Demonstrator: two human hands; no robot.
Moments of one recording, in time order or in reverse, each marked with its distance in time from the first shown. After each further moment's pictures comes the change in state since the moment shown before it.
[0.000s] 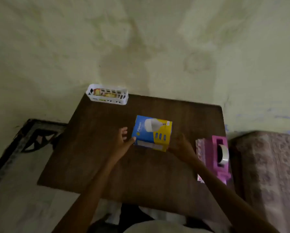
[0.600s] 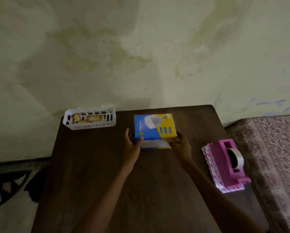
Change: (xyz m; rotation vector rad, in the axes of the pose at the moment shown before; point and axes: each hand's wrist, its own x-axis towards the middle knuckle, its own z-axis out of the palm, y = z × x) left_hand 0.114 0.021 0.024 -0.230 -0.217 -0.044; right_hand 0.091 -0.021 0.053 0.527 0.533 0.398
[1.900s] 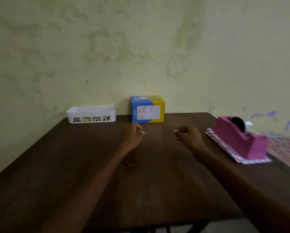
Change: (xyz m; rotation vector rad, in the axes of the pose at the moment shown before) left_hand -0.024 -0.132 -0.005 0.625 0.100 0.779; right_hand -0.040 0.144 0.005 0.059 0.084 -0.538
